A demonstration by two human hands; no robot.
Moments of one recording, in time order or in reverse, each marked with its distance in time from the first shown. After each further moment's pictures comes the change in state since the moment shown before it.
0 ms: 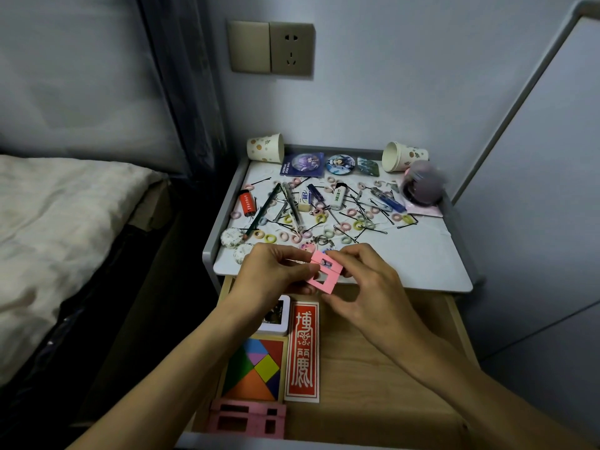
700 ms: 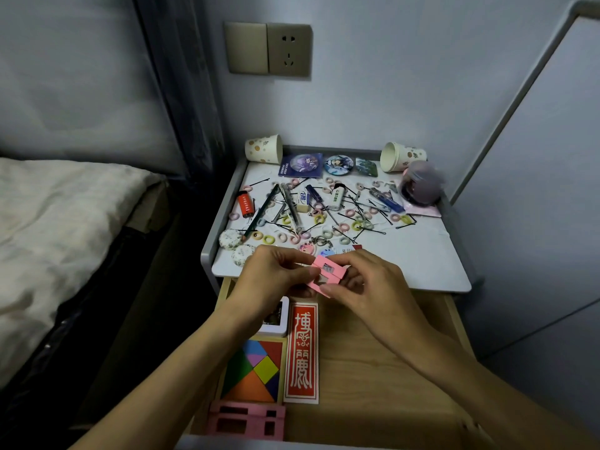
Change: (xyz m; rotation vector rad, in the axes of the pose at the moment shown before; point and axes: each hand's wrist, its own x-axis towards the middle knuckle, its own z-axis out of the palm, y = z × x) left_hand 0.006 -0.005 0.002 0.014 -0.016 0.007; right_hand 0.004 0.004 -0.006 0.182 -0.012 0.092
